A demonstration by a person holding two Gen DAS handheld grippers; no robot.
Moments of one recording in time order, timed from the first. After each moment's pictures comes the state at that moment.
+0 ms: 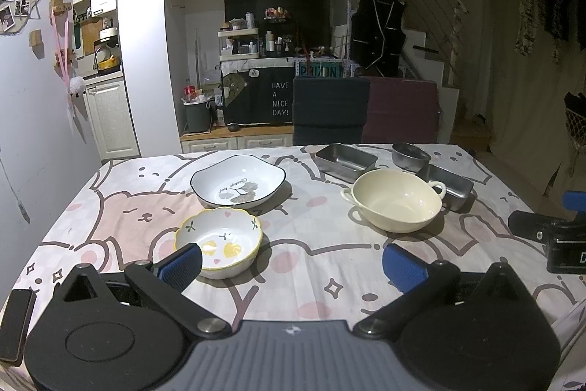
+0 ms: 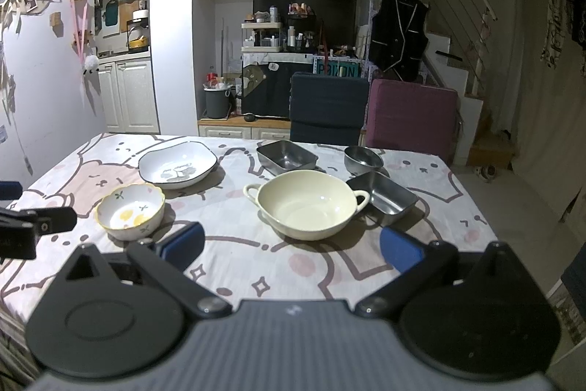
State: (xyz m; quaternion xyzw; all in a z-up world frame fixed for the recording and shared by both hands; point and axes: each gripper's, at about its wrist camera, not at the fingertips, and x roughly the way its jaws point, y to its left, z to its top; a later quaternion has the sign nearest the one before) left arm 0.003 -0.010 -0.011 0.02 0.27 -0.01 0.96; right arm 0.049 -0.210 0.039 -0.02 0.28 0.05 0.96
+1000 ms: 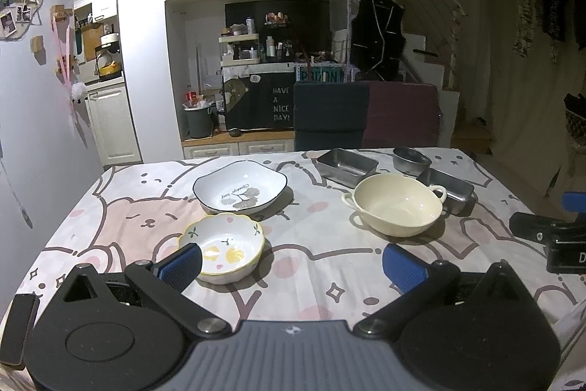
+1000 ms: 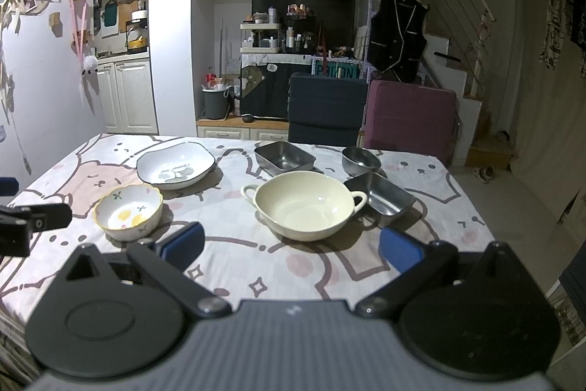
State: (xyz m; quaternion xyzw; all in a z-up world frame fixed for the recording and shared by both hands) left arm 0.005 -0.020 -0.006 0.02 0.27 -0.01 0.96; right arm 0.049 -0.212 0.042 -0.02 0.28 0.05 0.96
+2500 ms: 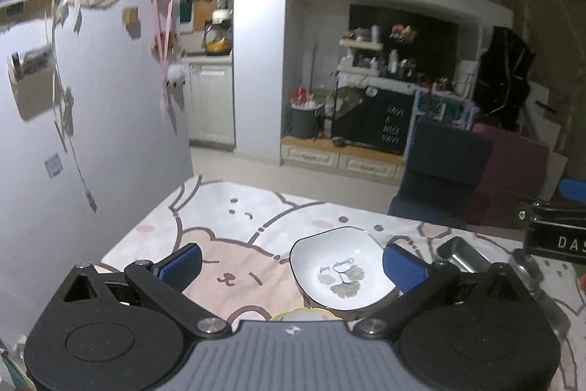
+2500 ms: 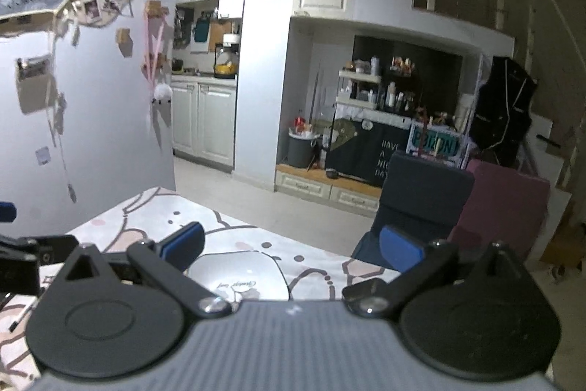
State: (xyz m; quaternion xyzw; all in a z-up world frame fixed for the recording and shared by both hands) left arm 0.168 0.082 0.061 -0.07 0.28 0.18 0.94; right arm 0.278 -0.095 0.126 -0.09 0.22 0.21 0.95
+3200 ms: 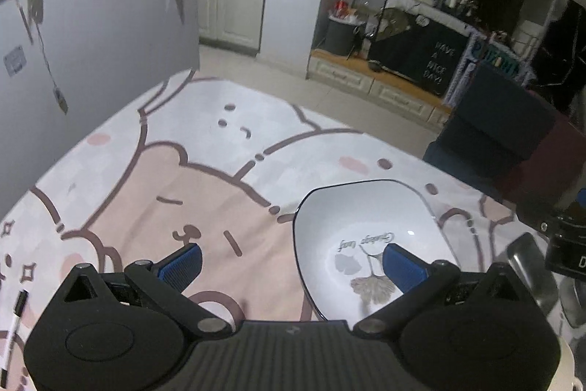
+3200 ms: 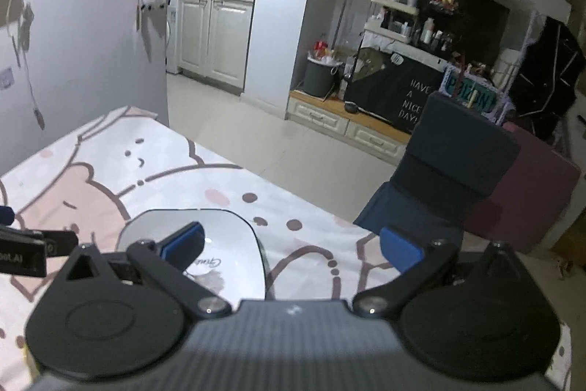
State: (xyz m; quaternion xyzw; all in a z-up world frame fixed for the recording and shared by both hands) left arm 0.325 0.146 -0.065 -0.17 0.40 0.21 0.87; right arm 0.465 -0.014 0.002 -0.16 0.33 0.23 0.90
